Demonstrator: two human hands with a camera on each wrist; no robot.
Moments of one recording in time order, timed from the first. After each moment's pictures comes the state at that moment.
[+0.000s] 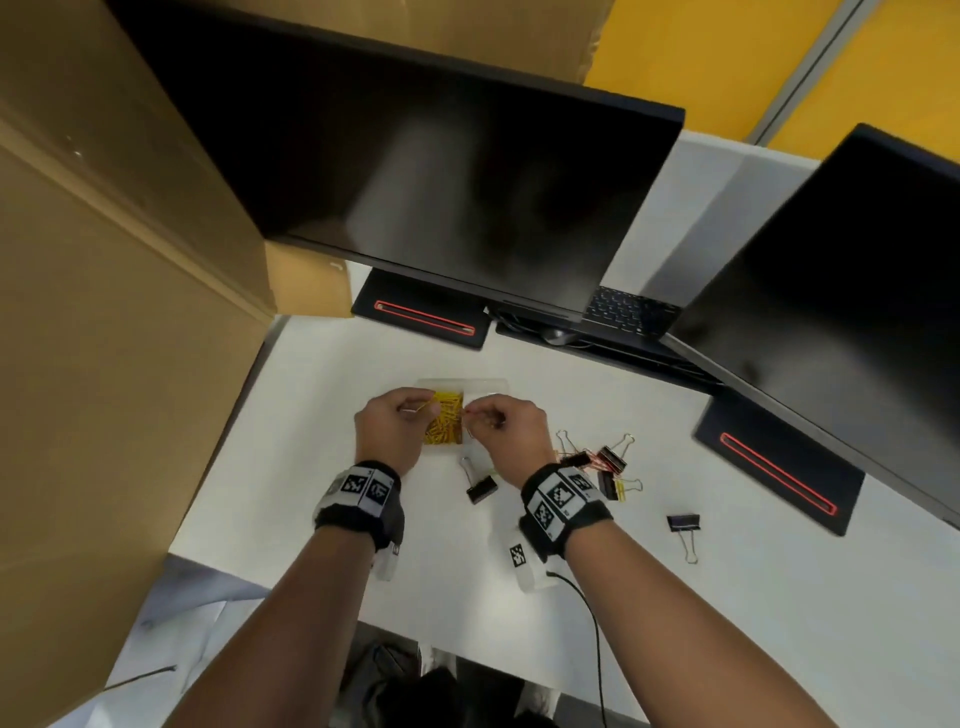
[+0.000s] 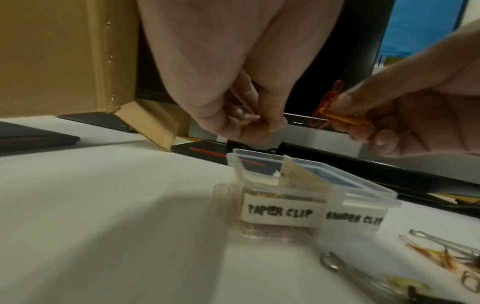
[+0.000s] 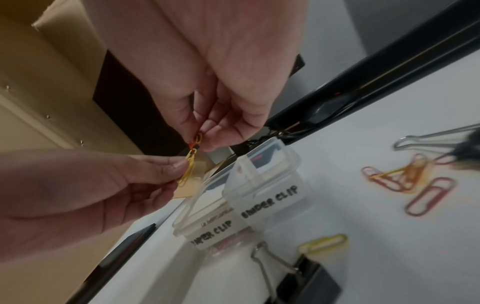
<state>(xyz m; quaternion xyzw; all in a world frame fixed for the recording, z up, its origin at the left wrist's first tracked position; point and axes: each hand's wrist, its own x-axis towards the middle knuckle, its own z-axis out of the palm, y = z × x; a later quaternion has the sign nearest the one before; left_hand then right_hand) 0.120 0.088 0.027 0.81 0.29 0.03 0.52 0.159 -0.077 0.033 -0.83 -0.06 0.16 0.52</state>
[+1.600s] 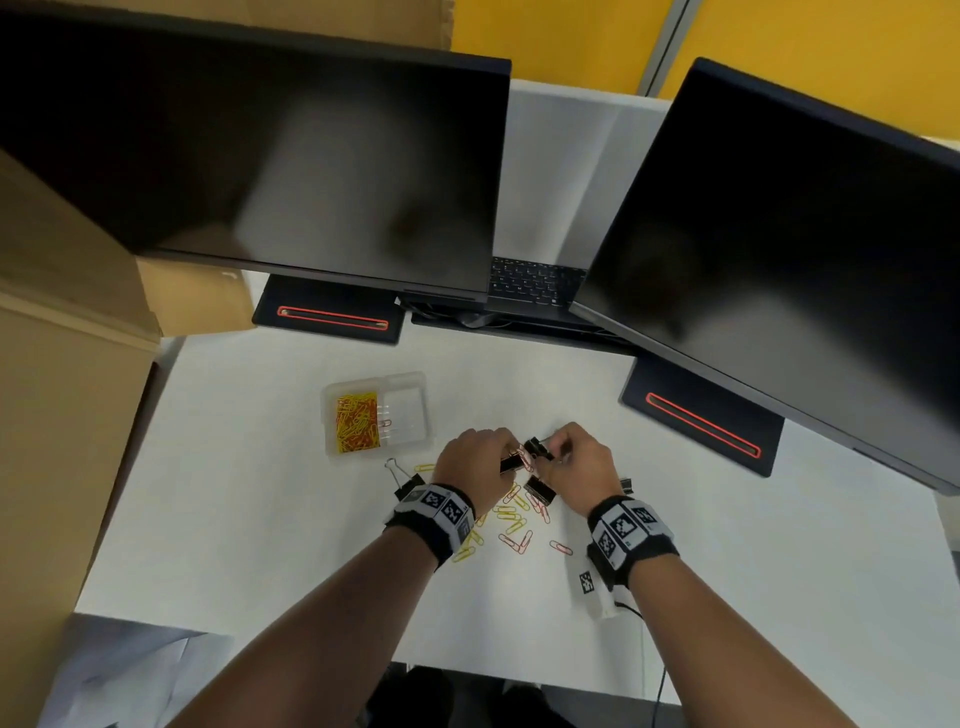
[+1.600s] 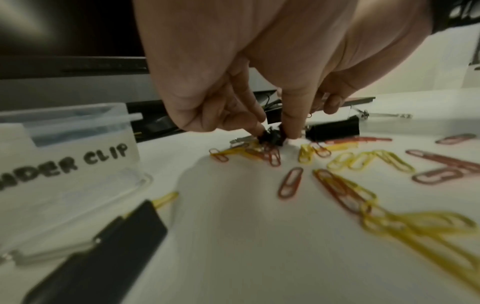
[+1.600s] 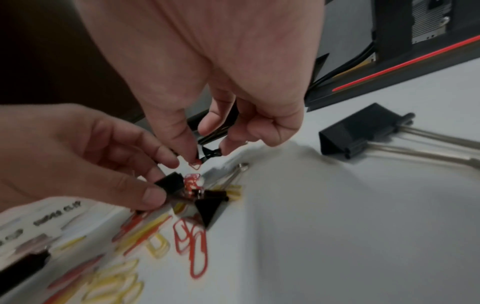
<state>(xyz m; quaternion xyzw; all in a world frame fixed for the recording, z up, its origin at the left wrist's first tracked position) 0.135 -0.088 -0.011 0.95 -0.04 -0.16 0.27 0.146 -0.260 -0.014 -0.89 0.10 0.18 0.41</state>
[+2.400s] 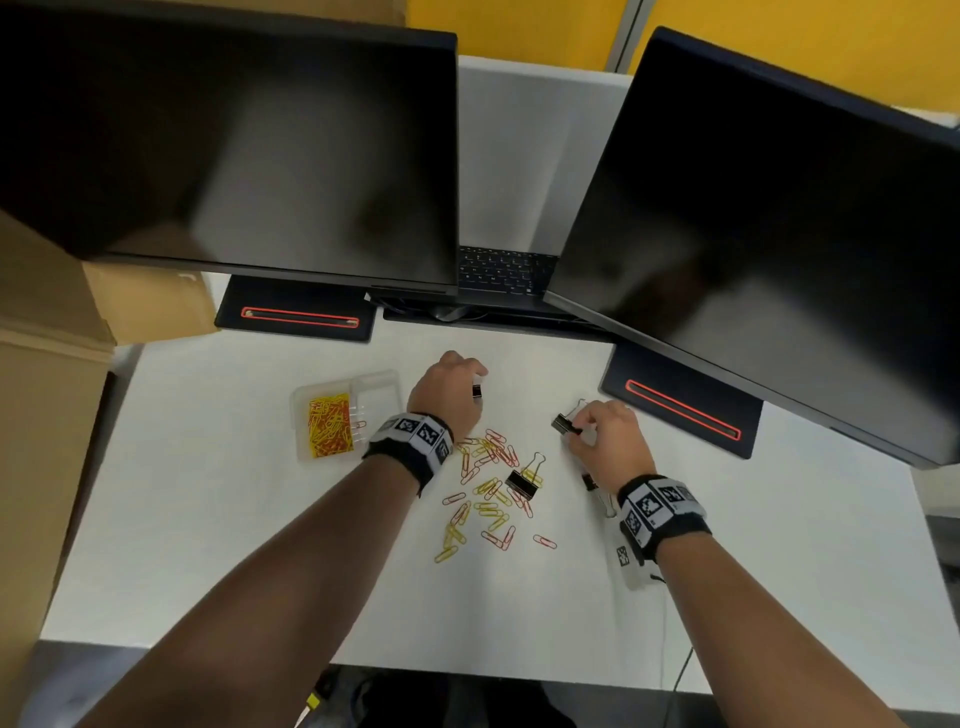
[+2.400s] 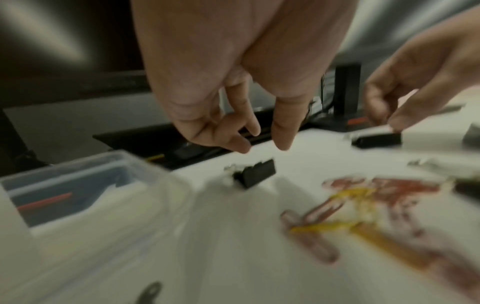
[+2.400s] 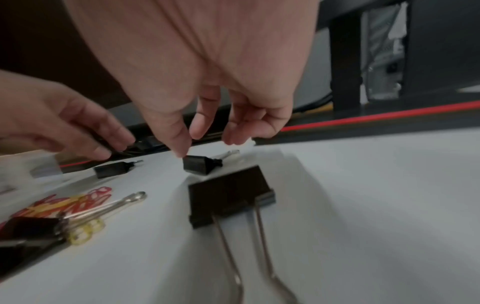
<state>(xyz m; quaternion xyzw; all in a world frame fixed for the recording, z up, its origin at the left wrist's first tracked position) 0.213 -0.078 0.002 0.96 -0.01 -0.14 0.25 0.165 -0.319 -0.010 -0.95 0.04 0.13 0.27</state>
